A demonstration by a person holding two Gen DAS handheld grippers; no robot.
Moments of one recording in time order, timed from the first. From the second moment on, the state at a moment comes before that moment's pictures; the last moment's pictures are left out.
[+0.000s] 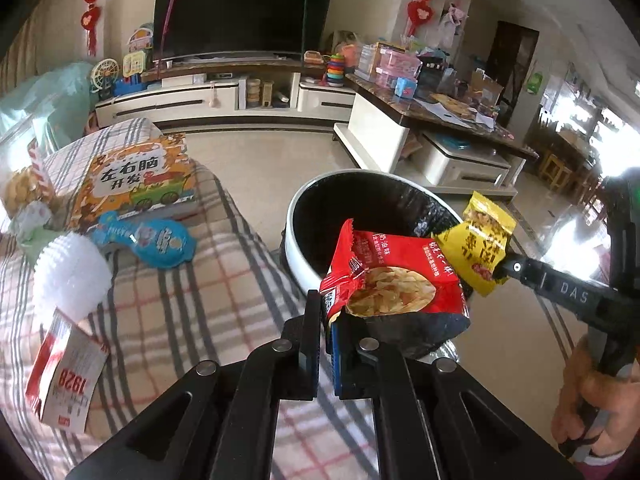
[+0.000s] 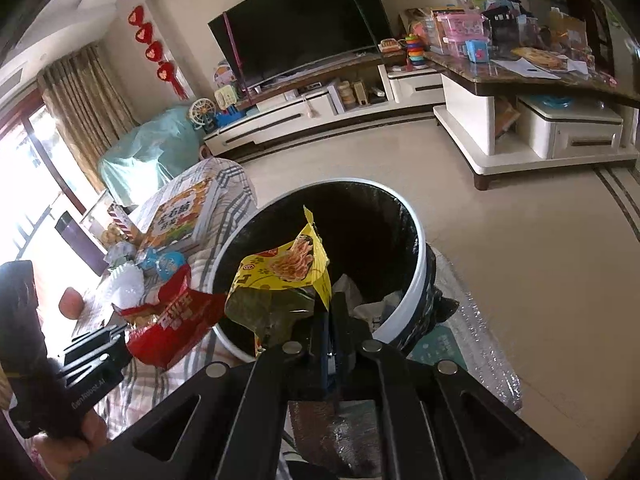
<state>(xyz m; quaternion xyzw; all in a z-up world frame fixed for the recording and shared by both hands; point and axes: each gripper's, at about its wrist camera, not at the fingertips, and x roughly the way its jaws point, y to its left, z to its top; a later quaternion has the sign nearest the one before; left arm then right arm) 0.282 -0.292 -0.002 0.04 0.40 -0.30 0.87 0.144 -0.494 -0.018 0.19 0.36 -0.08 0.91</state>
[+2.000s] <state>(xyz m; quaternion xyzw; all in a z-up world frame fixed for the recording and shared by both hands) 0.199 -0.101 -0.016 -0.06 0.40 -0.18 0.90 0.150 -0.385 -0.020 0.18 0.35 0.01 0.92</state>
